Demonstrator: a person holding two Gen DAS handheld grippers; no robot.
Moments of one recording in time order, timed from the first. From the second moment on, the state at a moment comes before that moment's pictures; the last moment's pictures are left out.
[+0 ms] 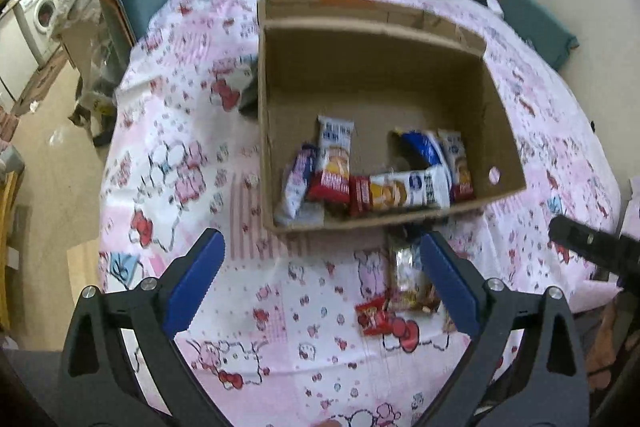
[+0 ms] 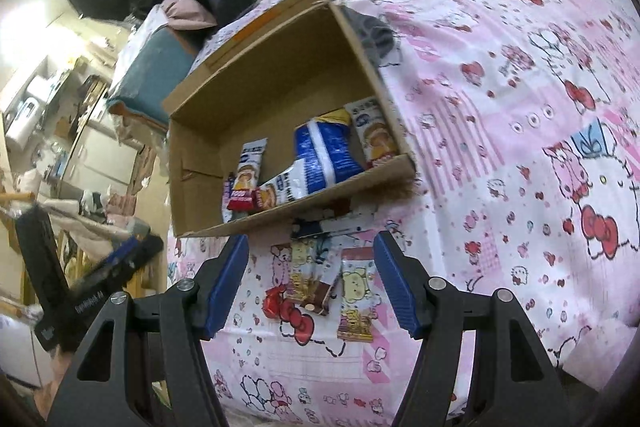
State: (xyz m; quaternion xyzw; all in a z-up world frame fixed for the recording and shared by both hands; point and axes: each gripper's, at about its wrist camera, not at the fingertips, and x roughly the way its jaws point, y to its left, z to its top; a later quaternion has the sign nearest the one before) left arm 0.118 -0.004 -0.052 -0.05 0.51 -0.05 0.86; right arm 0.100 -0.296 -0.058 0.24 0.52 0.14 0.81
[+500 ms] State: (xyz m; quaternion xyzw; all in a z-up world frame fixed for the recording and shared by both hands) left arm 0.119 -0.036 -0.136 -0.08 0.64 -0.09 0.76; right arm 0.108 -0.309 -0.119 0.31 0.61 0.08 0.73
